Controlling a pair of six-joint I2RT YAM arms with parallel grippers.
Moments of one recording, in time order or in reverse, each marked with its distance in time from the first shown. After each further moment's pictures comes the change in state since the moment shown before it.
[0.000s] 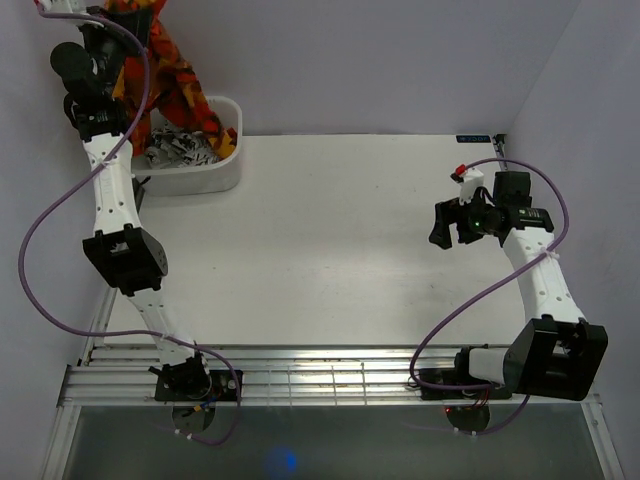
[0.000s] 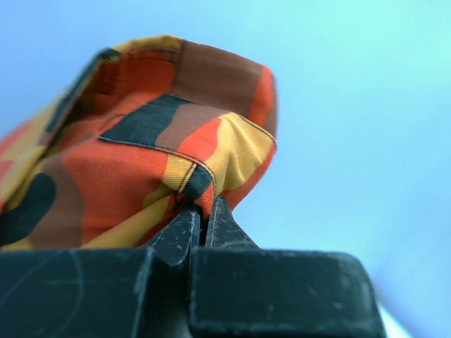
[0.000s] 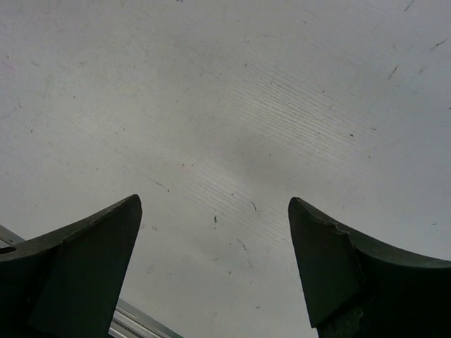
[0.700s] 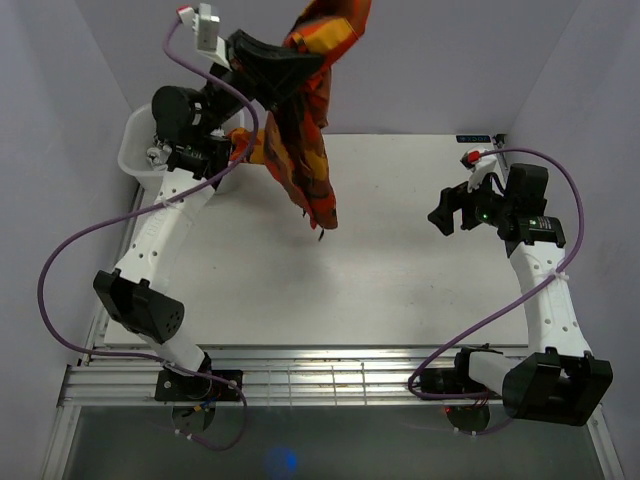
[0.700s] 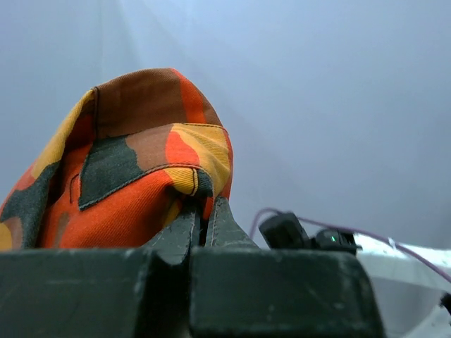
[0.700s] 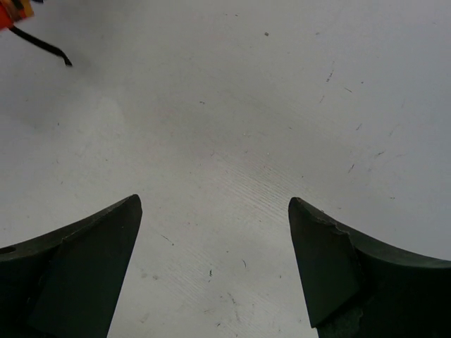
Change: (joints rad) left arm -0.600 -0.356 -0.293 0.399 0.223 -0.234; right arm 0.000 -0.130 0.025 0.157 -0.116 0.035
